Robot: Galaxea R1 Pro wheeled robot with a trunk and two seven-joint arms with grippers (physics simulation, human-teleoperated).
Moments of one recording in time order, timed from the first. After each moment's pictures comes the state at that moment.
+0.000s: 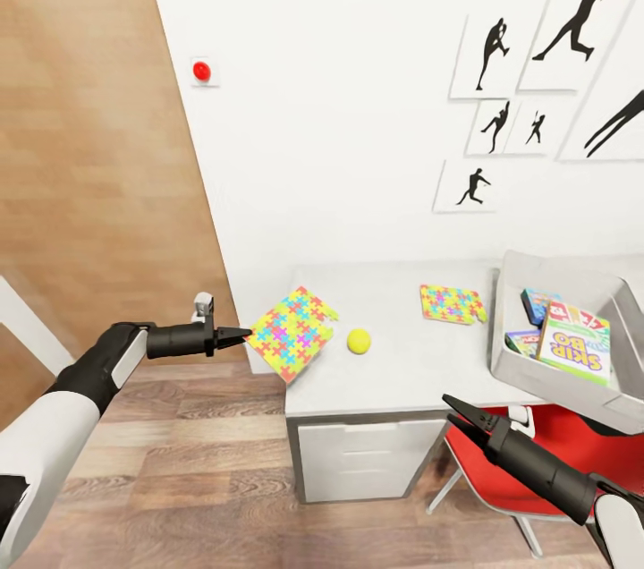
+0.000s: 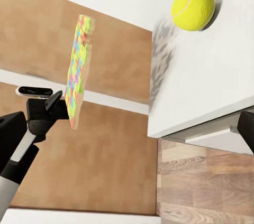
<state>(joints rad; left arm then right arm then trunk) -0.94 0.28 -0.14 -0.62 0.42 0.96 -1.25 -0.11 -0.07 -0.44 -1.58 -0.73 1.03 0.73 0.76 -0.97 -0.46</state>
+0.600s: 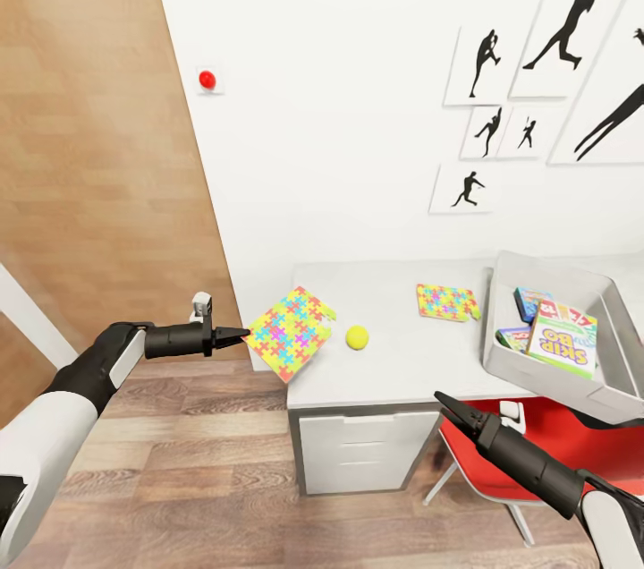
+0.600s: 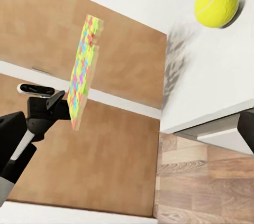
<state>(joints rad) -0.94 0.29 -0.14 -0.62 0.42 0.96 -1.25 -0.11 -0.07 -0.39 -1.58 -0.73 0.95 0.73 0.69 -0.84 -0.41</state>
